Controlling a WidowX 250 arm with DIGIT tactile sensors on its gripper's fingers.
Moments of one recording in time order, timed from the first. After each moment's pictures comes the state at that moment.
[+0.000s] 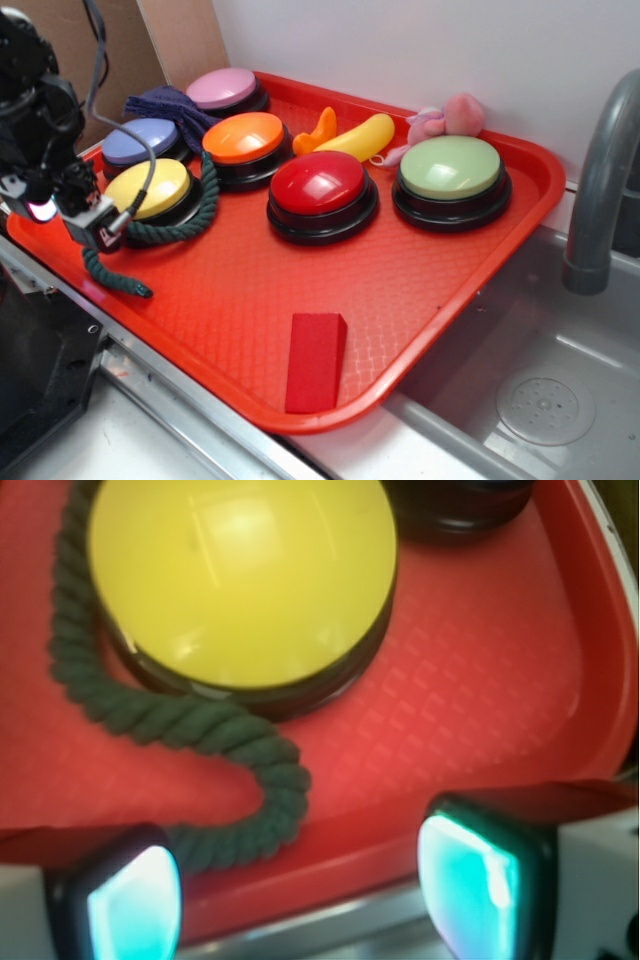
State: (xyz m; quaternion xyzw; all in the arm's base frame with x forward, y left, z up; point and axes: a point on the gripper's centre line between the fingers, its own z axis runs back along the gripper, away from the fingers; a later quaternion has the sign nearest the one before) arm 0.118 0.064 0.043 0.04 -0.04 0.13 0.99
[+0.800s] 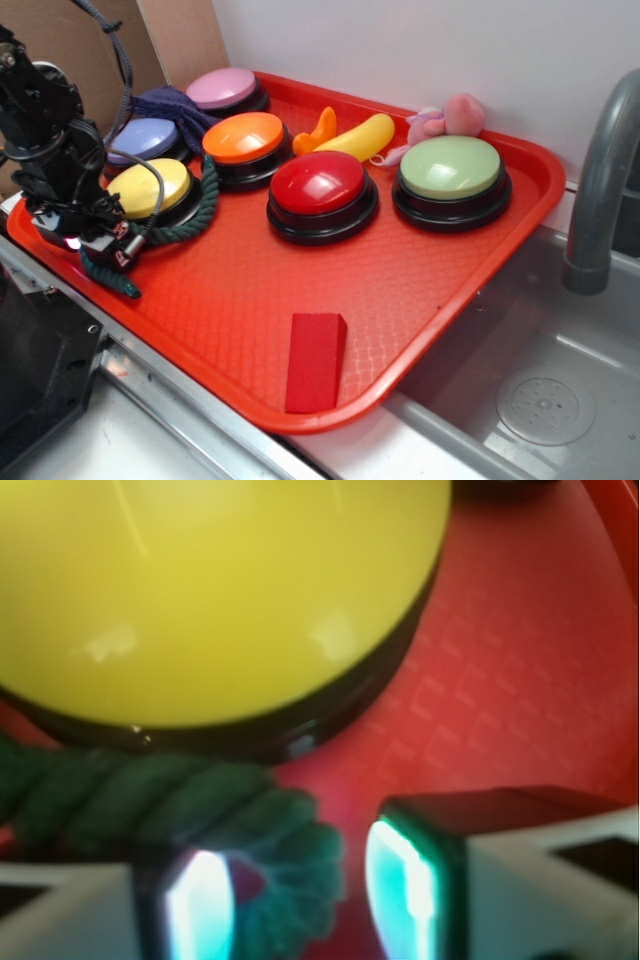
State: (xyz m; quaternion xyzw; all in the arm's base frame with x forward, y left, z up) arm 0.128 0.071 0.018 0.06 -0.05 0.14 0.99
